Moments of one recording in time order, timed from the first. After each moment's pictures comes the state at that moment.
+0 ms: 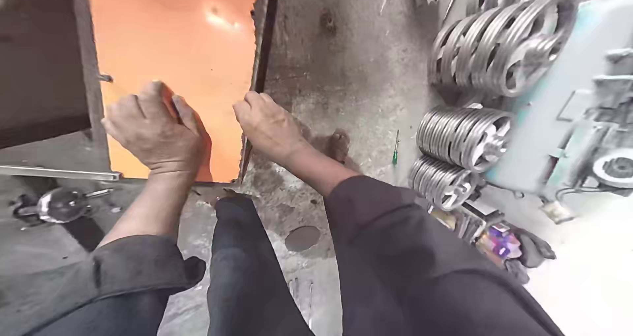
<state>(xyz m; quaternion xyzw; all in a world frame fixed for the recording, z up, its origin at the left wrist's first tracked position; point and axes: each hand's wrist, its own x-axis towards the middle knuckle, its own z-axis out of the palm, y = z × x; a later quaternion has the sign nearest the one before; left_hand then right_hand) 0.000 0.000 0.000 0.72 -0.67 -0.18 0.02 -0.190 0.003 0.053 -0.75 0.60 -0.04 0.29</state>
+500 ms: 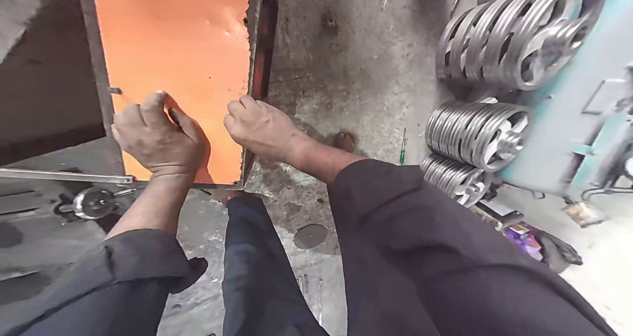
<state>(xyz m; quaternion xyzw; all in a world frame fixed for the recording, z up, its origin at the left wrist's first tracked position) 0.010 0.002 0.000 0.71 -0.69 -0.15 0.02 -0.202 -0.009 0.053 -0.86 0.44 -0.01 0.26</state>
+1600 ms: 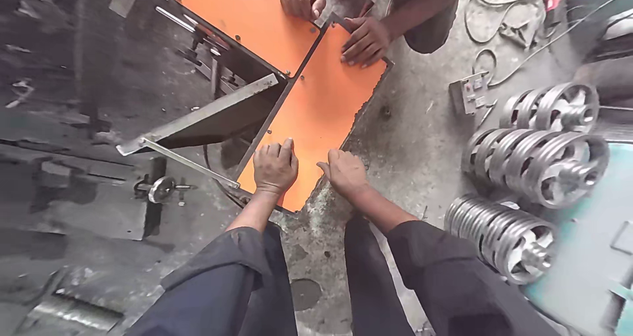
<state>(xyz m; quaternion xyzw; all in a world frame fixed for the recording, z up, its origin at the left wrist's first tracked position) 0.007 0.003 -0.011 0.69 -0.71 -0.07 0.12 -0.189 -0.036 0.068 -0.74 0.55 0.19 0.32</state>
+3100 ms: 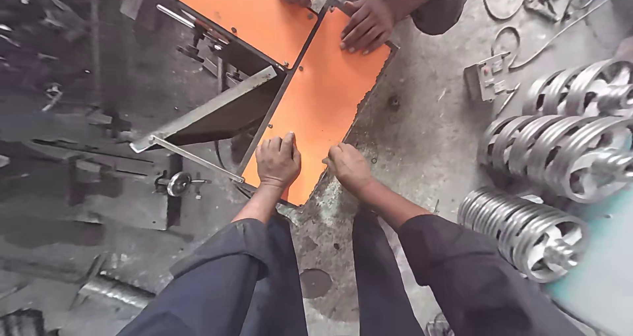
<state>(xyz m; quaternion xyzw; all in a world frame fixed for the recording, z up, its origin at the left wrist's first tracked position) 0.008 0.003 -0.012 0.69 -0.72 -0.06 0.11 -0.204 -0.030 0.052 -0.76 0.53 0.05 0.37</state>
